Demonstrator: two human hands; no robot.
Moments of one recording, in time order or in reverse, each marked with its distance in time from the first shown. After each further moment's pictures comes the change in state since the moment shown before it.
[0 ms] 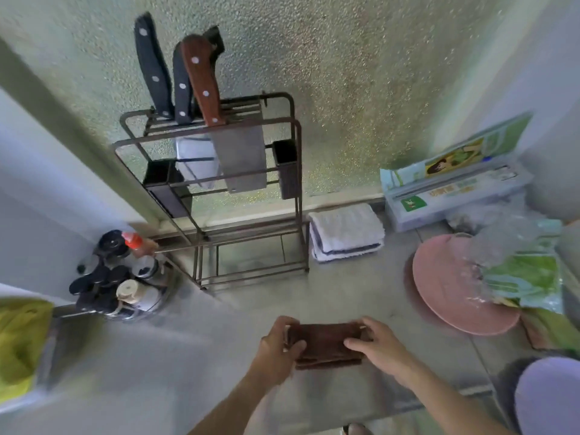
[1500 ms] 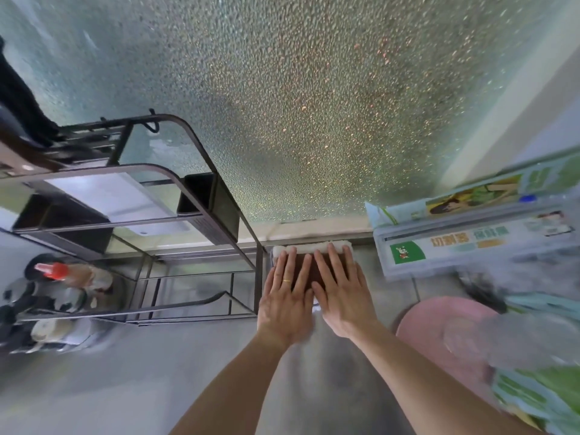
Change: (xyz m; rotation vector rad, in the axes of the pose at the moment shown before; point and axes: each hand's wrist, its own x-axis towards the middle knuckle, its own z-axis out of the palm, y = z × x) left_hand 0.215 0.124 0.062 0.763 0.299 0.129; right_hand 0.204 -0.069 -0.095 -0.873 0.301 -0.627
